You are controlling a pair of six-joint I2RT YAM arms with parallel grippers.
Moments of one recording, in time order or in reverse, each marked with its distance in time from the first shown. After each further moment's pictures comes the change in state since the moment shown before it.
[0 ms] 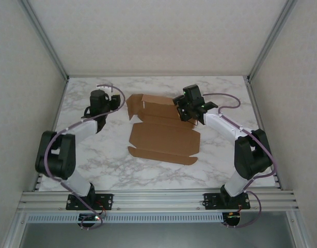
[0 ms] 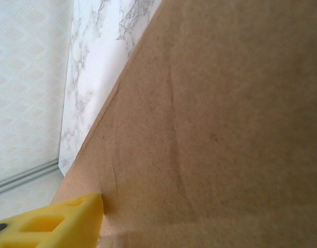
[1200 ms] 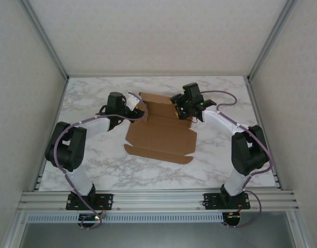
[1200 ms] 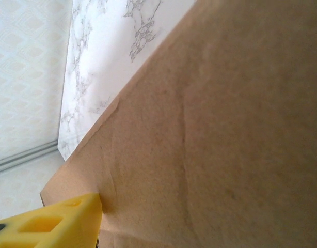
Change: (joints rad) left arm -0.159 0.103 0.077 -0.149 0.398 0.359; right arm -0.014 0.057 0.042 0.016 -0.098 -0.054
